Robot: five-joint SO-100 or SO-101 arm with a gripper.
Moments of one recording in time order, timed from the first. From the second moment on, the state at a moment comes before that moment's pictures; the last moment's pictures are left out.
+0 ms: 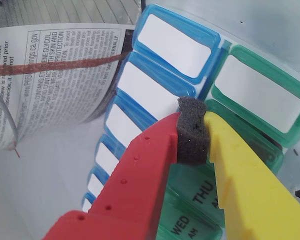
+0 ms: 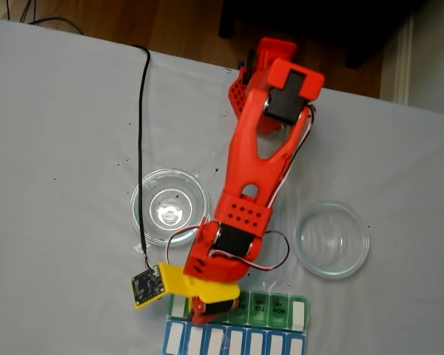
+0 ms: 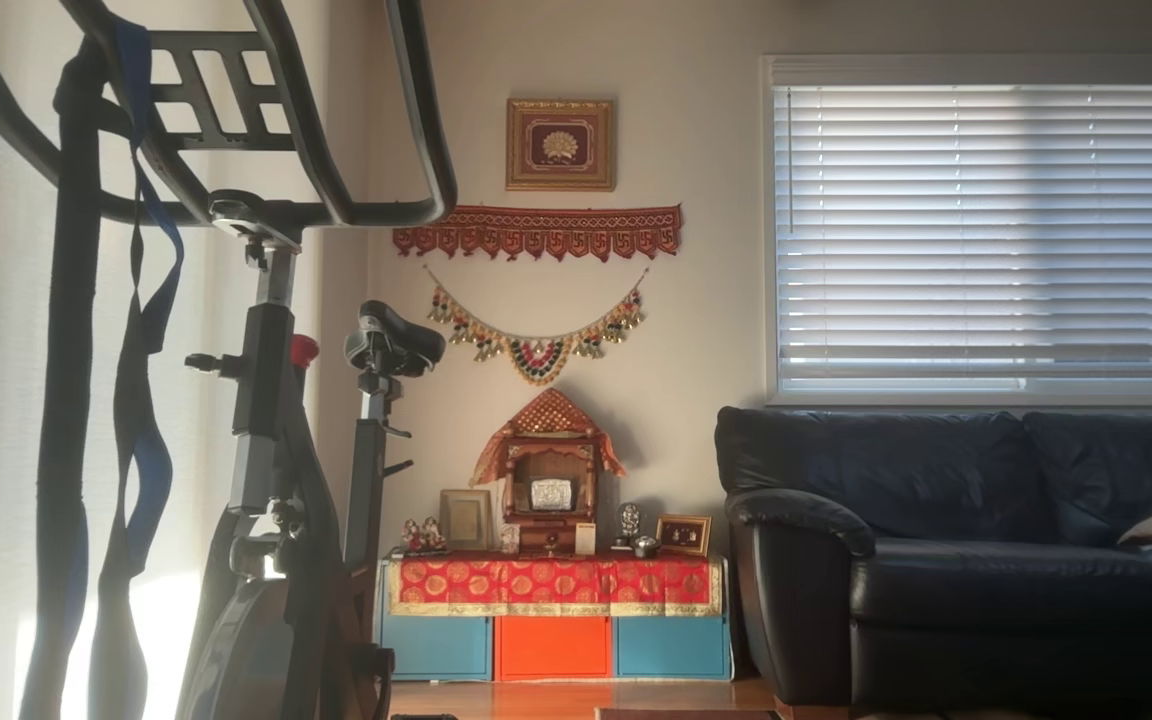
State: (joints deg) arm 8.3 92.5 101.2 39.6 -28.1
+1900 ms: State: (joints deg) arm 7.7 114.0 114.6 37.6 -27.7
